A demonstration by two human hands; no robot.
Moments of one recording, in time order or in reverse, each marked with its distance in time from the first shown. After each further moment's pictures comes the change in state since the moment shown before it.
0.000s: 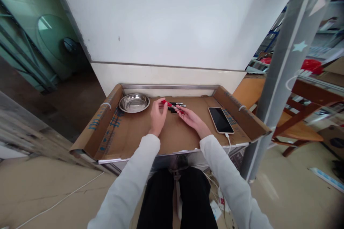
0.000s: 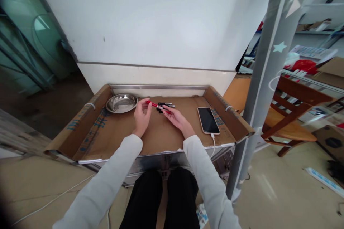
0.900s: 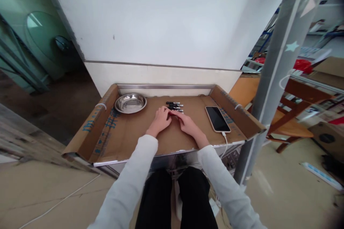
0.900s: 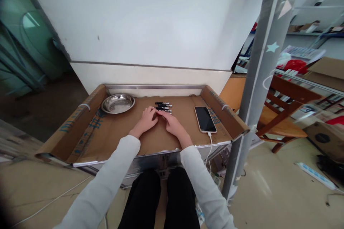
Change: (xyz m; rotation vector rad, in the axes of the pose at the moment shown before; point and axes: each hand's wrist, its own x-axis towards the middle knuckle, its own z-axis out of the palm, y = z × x) left_hand -0.009 -0.023 0.007 0.554 -0.737 0.068; right_hand -0.026 0.022 -0.019 -1.420 -0.193 -0.807
